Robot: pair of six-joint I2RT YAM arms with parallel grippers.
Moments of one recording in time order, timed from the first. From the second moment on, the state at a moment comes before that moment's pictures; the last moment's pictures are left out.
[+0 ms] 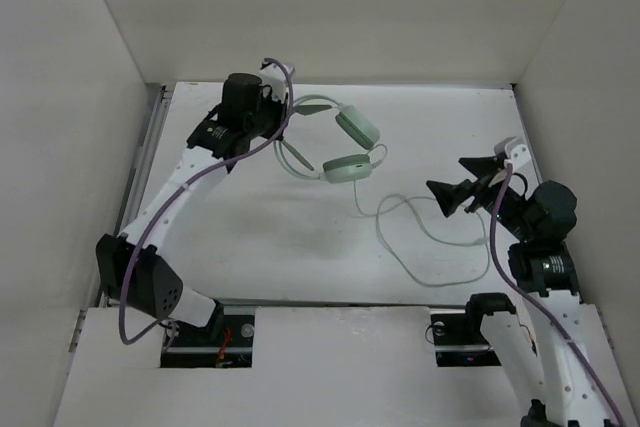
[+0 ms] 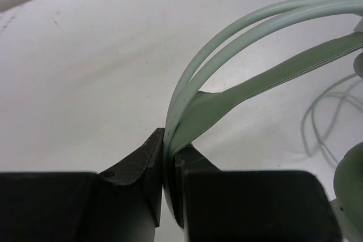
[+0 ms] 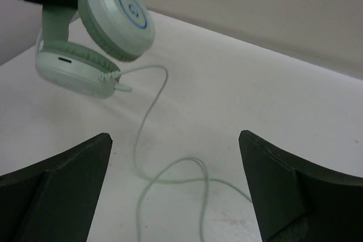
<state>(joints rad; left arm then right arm) -0.42 1.48 1.40 -0.45 0.08 0.03 -0.03 0.52 0.73 -0.20 -0.60 0.06</state>
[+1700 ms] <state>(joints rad) 0.08 1.23 1.68 -0.68 0.45 -0.24 0.76 1.24 0.86 0.57 -0.20 -0.14</state>
